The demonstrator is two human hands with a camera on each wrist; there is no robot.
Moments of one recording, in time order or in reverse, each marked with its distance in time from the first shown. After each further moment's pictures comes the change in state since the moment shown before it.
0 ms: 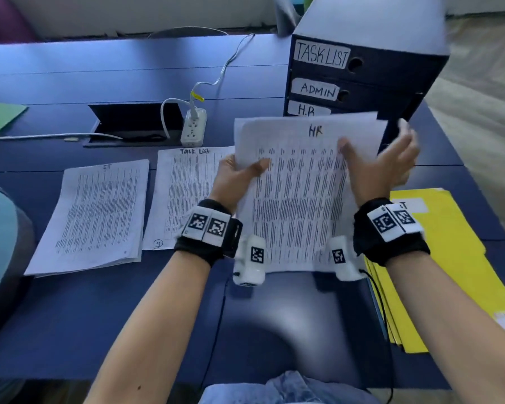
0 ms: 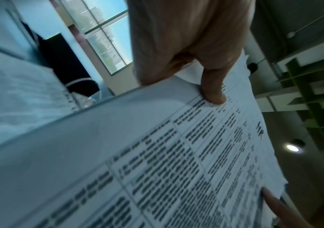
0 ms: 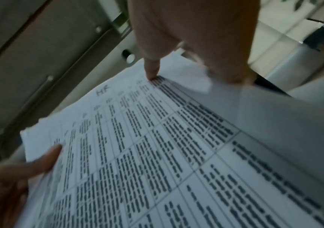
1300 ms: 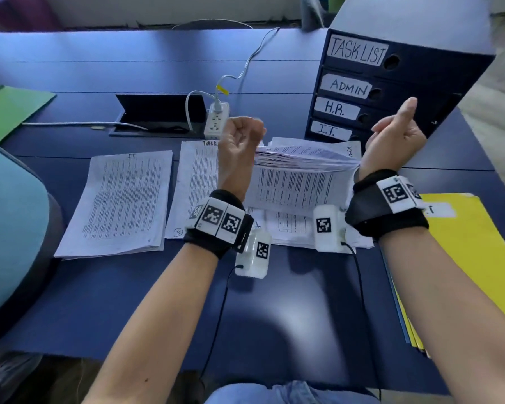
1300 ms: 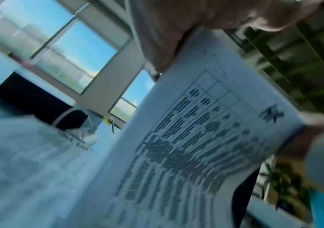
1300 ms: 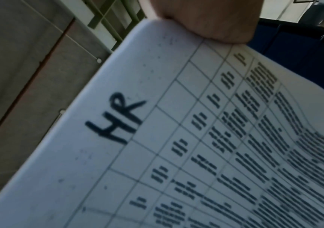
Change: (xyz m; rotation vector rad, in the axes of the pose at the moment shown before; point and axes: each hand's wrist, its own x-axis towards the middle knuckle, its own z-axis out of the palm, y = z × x) left_hand -0.004 0.022 -0.025 0.029 0.264 0.419; right_hand 0.003 -0.056 0.043 0.813 0.190 0.118
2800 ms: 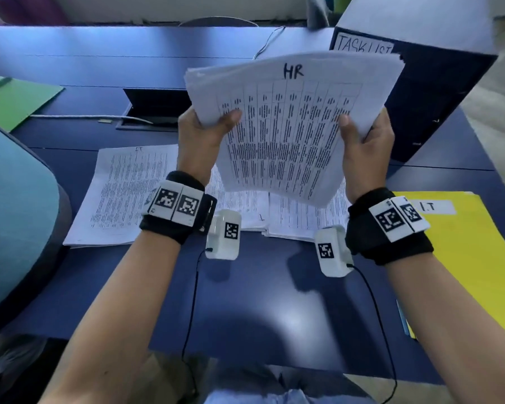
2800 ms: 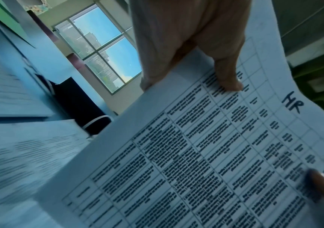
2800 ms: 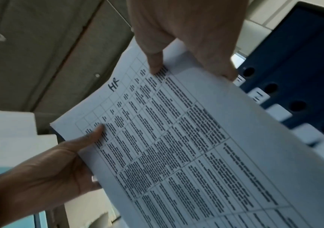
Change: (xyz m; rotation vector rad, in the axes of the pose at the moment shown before) left_hand 0.009 0.029 -0.055 -0.019 -0.012 -0.008; right_hand -0.053 -0.027 -0.014 -0.153 -0.547 -0.055
